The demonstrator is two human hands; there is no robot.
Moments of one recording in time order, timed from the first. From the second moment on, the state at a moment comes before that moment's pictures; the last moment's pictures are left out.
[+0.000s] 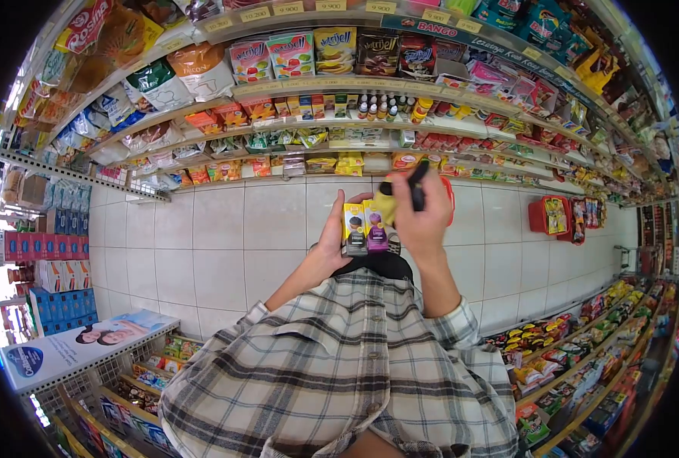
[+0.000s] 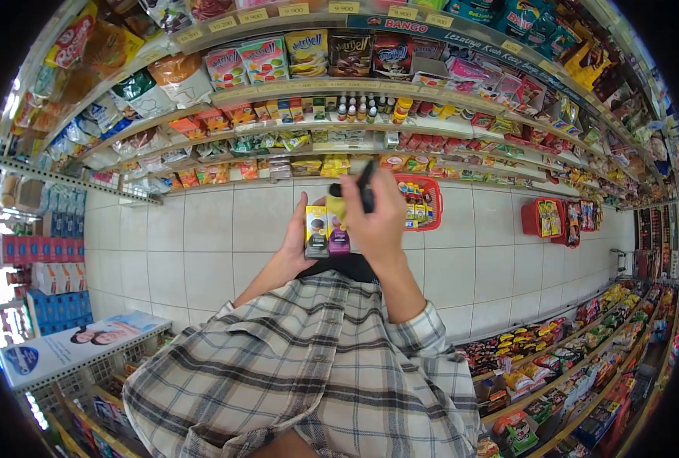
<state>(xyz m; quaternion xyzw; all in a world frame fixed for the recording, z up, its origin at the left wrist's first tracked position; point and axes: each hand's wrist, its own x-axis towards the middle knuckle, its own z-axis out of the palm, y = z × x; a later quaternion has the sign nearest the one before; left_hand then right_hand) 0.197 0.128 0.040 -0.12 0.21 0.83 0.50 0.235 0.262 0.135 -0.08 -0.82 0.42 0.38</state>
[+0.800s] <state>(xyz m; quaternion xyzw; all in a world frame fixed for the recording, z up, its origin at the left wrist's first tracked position) 0.127 0.088 0.048 -0.01 0.27 0.81 0.51 0.228 0.281 0.091 -0.04 -0.85 0.52 0.04</state>
